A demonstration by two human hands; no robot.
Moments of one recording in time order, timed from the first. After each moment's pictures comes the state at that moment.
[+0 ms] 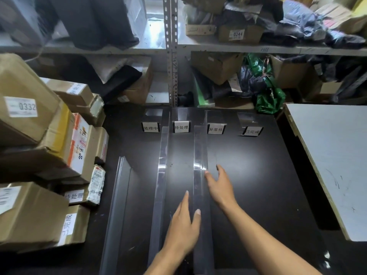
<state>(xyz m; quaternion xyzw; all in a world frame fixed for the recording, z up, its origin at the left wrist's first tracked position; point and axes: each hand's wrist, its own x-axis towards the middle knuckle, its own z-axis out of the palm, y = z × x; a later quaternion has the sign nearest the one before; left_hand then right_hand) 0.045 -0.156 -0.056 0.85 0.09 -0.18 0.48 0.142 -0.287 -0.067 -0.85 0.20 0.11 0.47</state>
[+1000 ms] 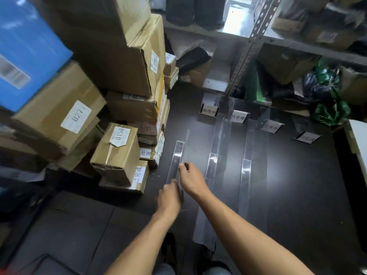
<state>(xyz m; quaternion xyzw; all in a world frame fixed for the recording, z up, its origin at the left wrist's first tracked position) 0.002 0.039 -0.061 0.91 0.24 -0.22 0.27 0.068 -0.025 -0.067 -0.88 0.04 0.28 0.39</state>
